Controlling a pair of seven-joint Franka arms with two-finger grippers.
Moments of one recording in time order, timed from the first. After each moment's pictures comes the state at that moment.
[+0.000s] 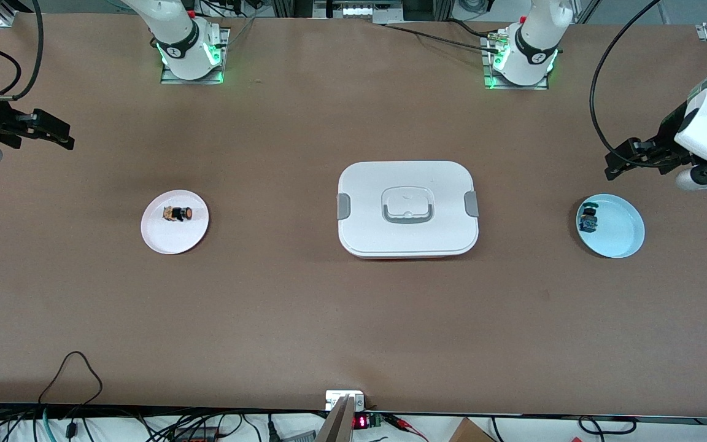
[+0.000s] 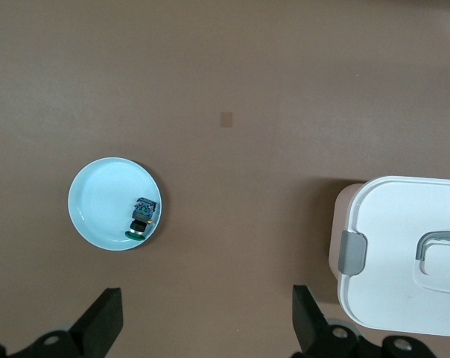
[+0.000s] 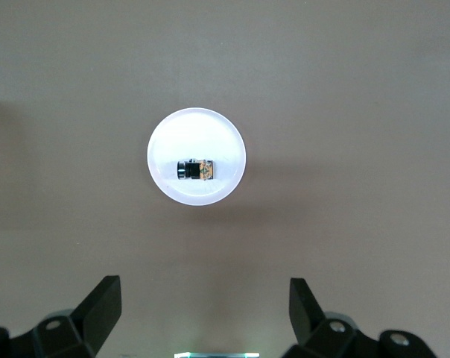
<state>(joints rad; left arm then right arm) -0.04 0.03 -0.03 -1.62 0.01 1.67 -0.20 0.09 0.00 -0.09 -1.63 -0.02 1.54 0.00</state>
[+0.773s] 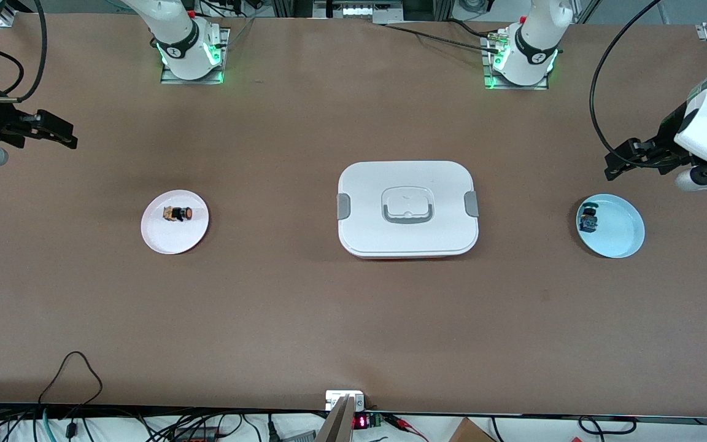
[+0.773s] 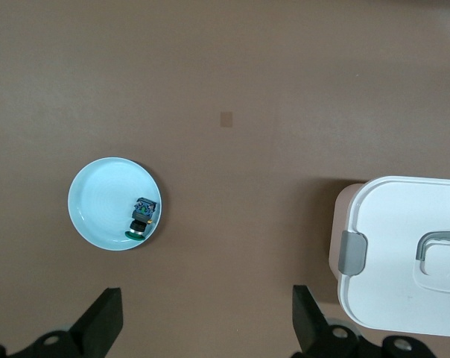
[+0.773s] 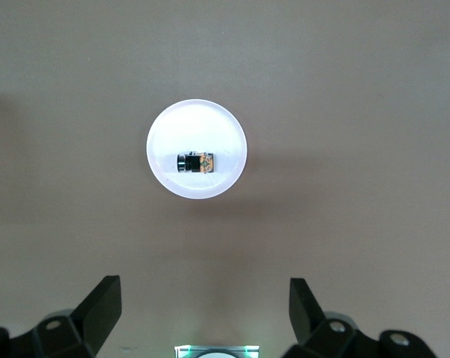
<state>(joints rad) -0.04 0.03 -0.03 -1.62 0.01 1.67 -0.20 0.09 0.01 -0.09 -1.63 -0.02 1.53 0.00</state>
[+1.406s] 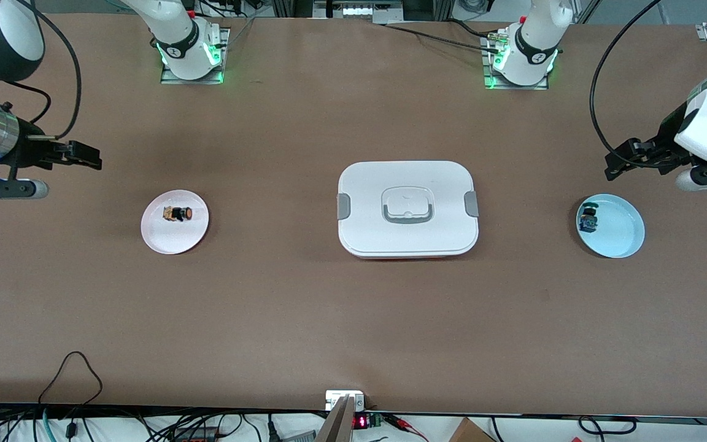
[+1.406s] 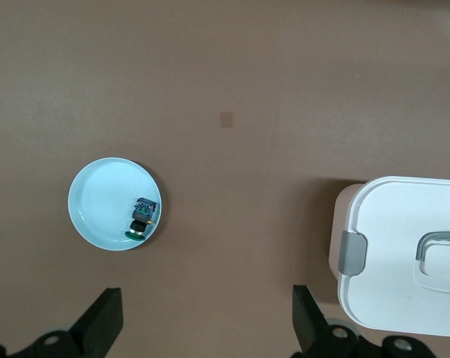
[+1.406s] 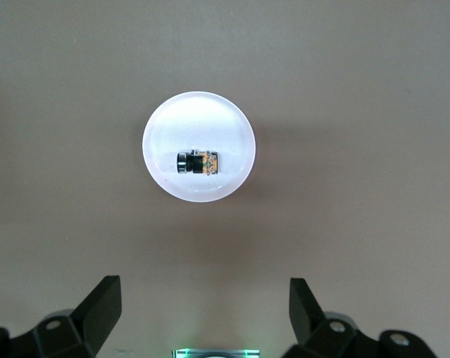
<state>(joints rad) -0.04 0.03 -0.03 -1.61 0.01 1.67 -0.20 0.11 0.13 -0.09 -1.63 -0.02 1.57 0.00</state>
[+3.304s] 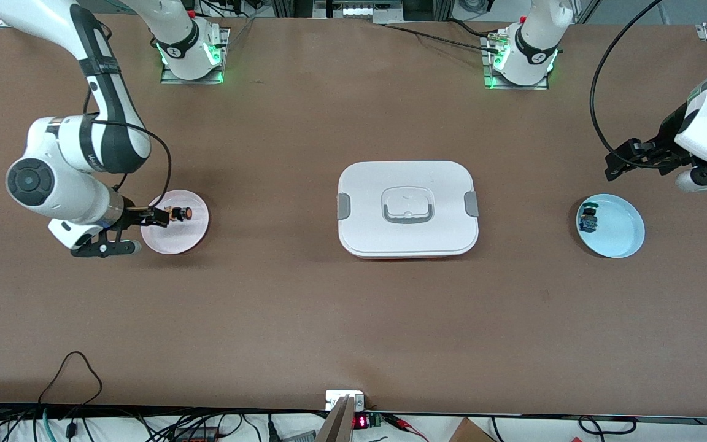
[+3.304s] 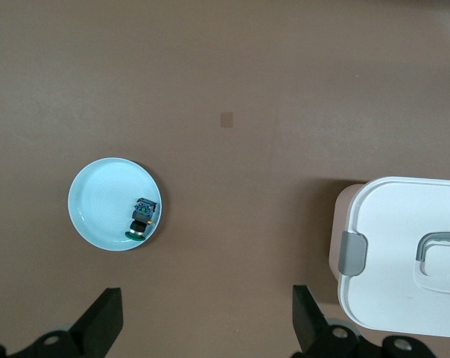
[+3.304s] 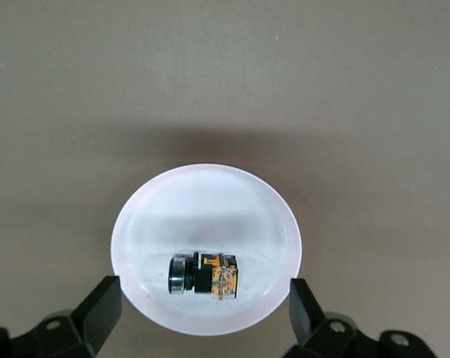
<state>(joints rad) -0.04 0.03 -0.03 -1.61 0.01 1.67 -0.20 0.16 0.35 -0.09 -1.93 -0.01 2.17 0.00</state>
